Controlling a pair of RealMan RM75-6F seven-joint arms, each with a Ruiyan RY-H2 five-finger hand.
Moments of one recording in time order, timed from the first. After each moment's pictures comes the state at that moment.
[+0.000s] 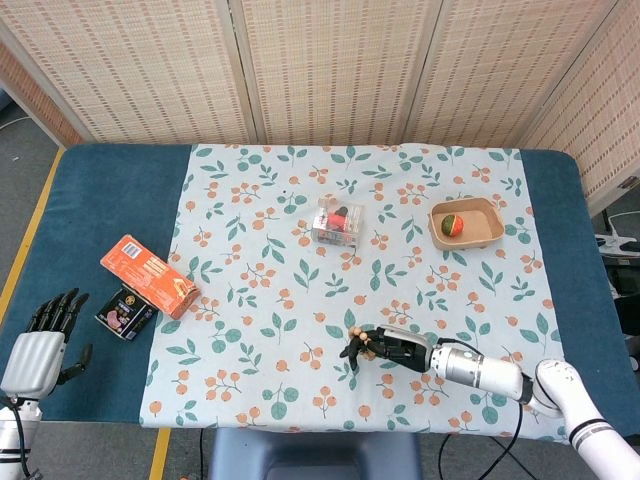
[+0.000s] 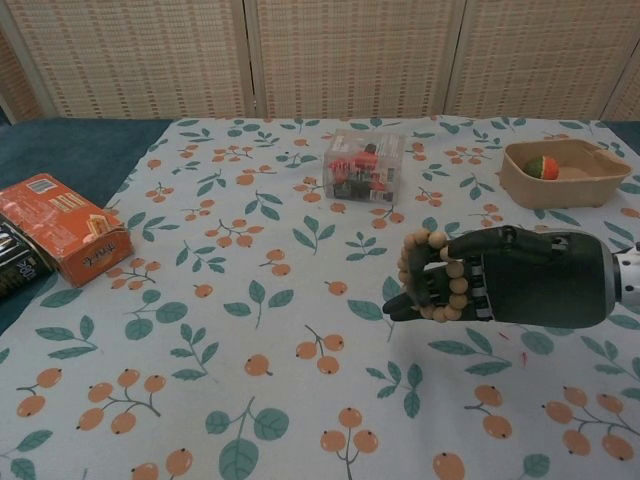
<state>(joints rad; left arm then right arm) -0.15 -1.23 -0.04 -1.45 1.48 1.42 0.01 0.31 -1.65 0.89 -1.09 -0.41 -0.92 -0.15</state>
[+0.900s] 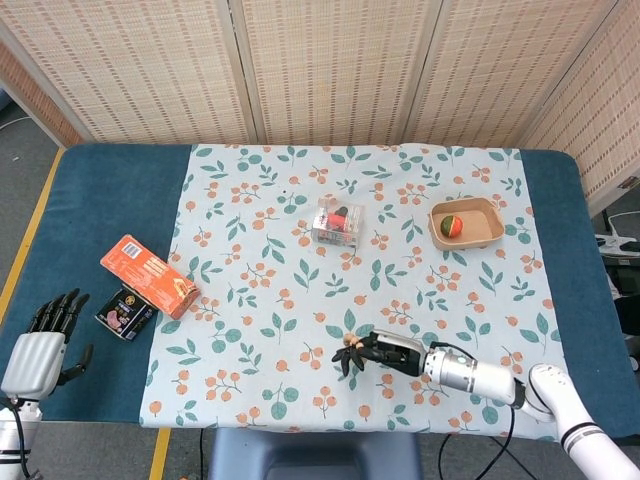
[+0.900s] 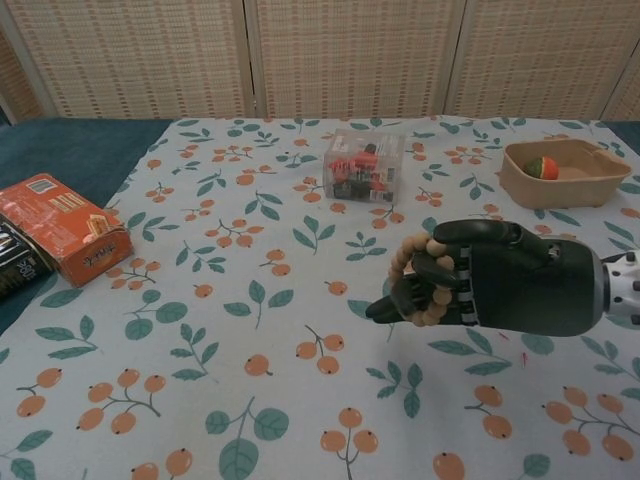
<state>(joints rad) -0.15 -1.23 -0.04 -1.45 1.48 1.42 0.00 0.29 -1.70 0.90 -1.08 -0.39 -0.96 -0.24</state>
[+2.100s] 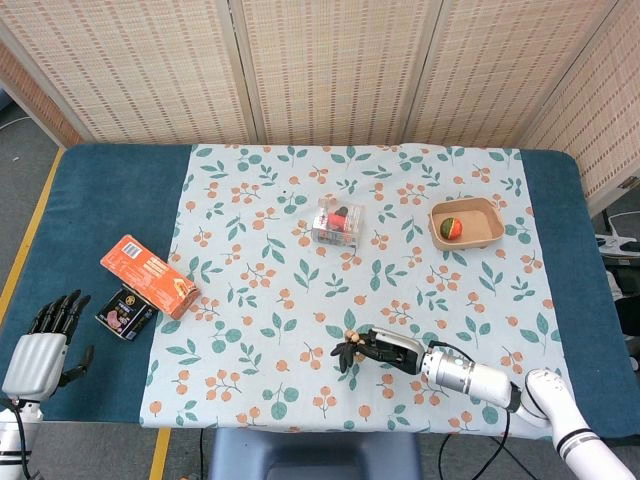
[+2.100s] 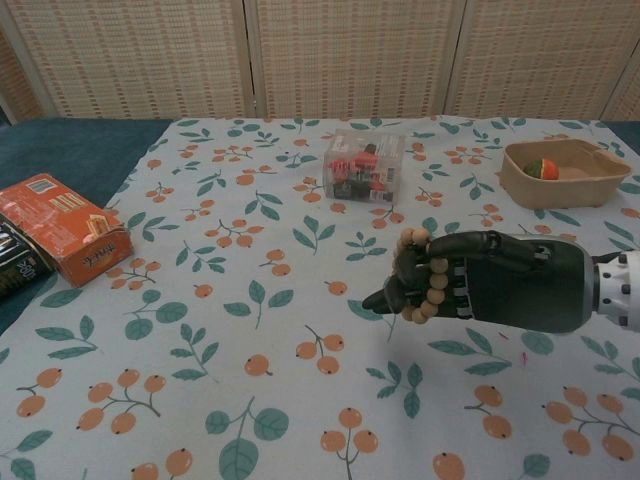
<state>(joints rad) -0.14 -1.23 -0.04 -1.46 1.49 1.43 0.01 0.26 -1.72 0.92 -1.12 -0.41 -0.88 -0.31</state>
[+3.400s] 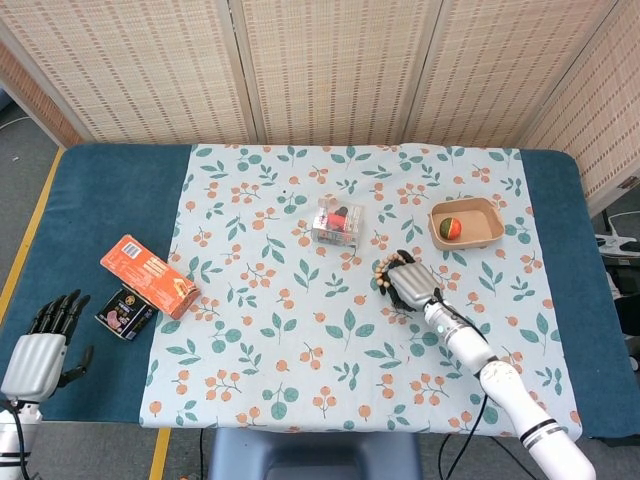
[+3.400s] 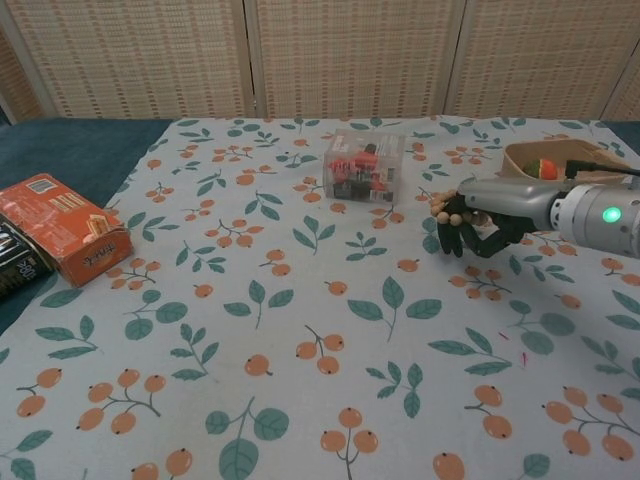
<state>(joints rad) -0.14 -1.22 -0.03 -1.47 1.50 1.44 0.01 0.30 -1.87 1.07 -1.24 -1.15 -0.05 -1.04</state>
